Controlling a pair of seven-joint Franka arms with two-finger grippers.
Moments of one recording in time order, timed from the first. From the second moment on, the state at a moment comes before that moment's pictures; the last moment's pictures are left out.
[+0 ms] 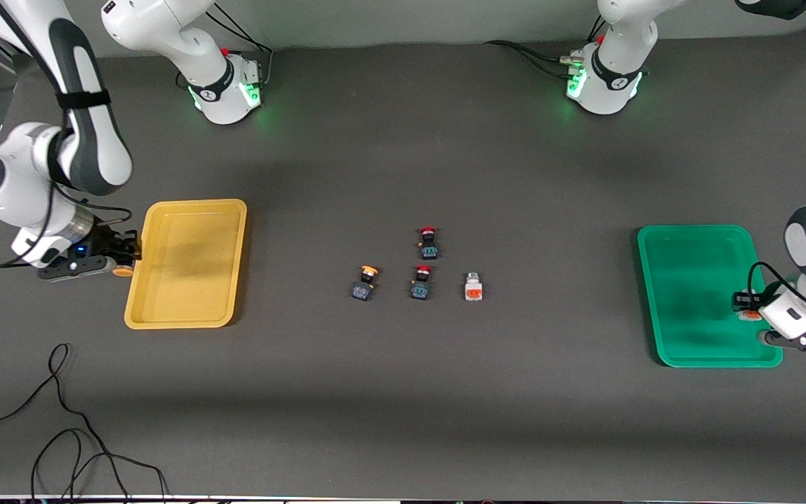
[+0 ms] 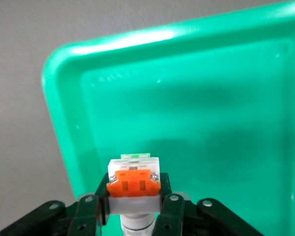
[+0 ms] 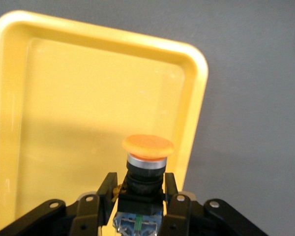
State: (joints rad) left arm 0.35 0.59 -0.10 -1.75 0.23 2.26 0.26; right arm 0.71 0.18 -0.90 -2.33 0.18 2.45 -0.49
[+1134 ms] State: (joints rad) left arm 0.37 0.62 -0.11 -1.74 0.23 2.28 0.26; right arm 0.75 0.46 -0.91 -2.11 0.56 2.27 -0.79
